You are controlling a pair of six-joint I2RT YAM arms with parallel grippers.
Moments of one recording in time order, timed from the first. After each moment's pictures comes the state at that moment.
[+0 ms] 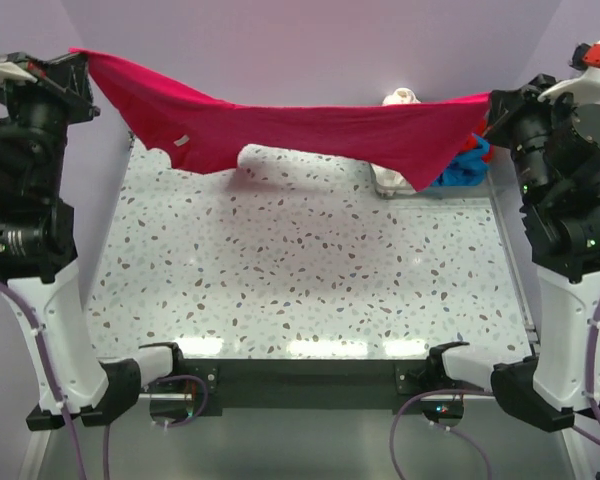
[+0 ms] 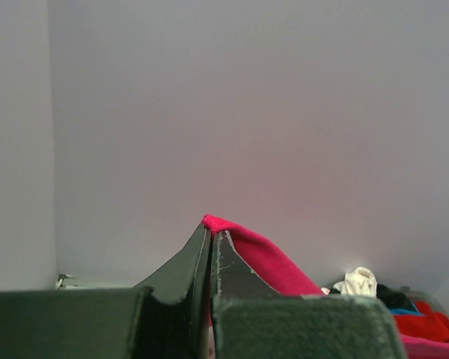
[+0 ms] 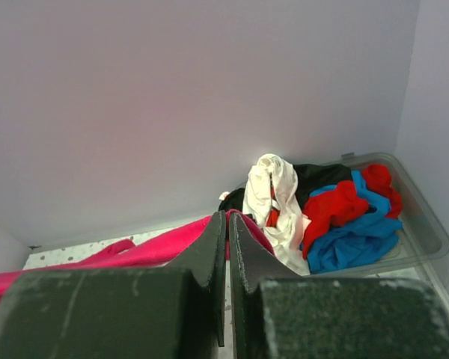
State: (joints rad) left arm 0.09 1.21 2.07 -0.54 0.06 -0.30; right arm 0.21 1.20 2.02 -0.73 0.29 0.25
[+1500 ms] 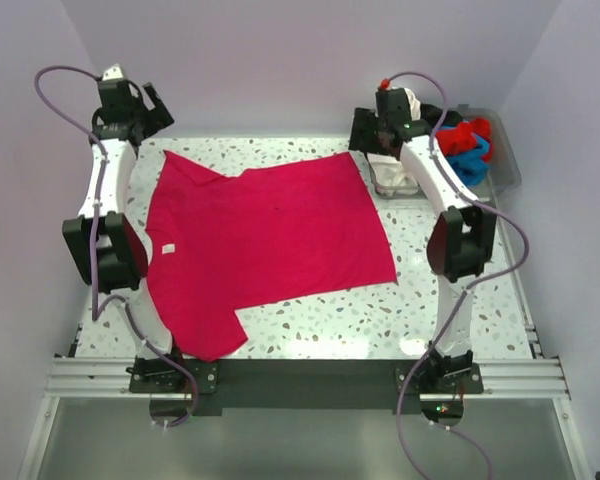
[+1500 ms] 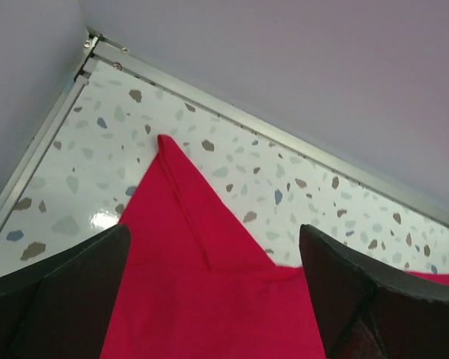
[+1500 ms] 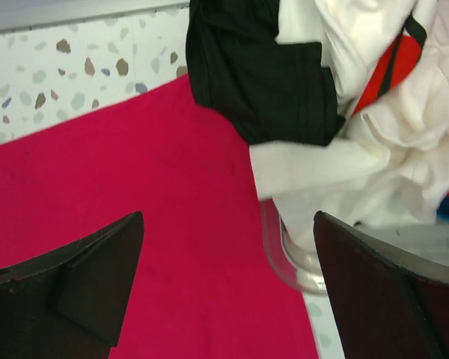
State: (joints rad) left arm 0.18 2.03 2.00 -0.46 -0.03 -0.38; right arm 0.26 2.18 2.13 -0.66 0.15 0.34
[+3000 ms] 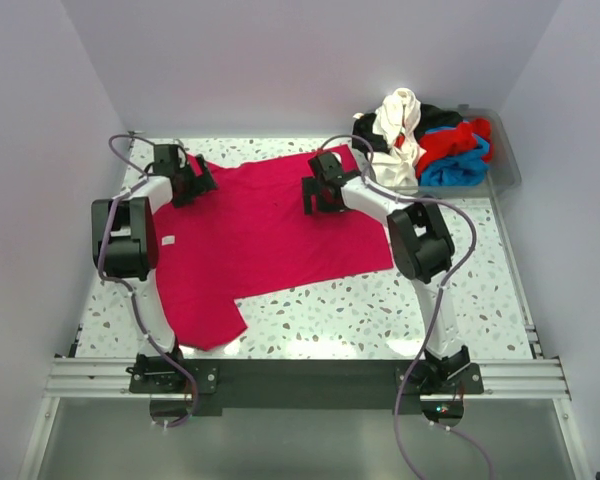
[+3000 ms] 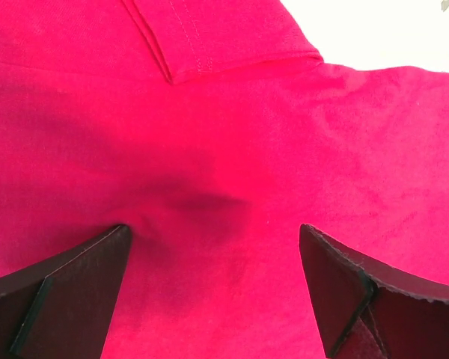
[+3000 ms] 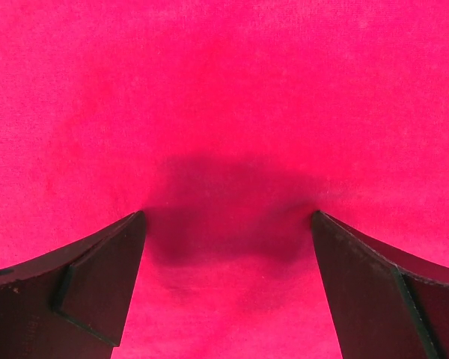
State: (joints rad) left arm 0.08 2.05 1.40 -0.20 0.16 -0.42; right arm 0.53 2.23 1.72 -0.49 0.24 0.37
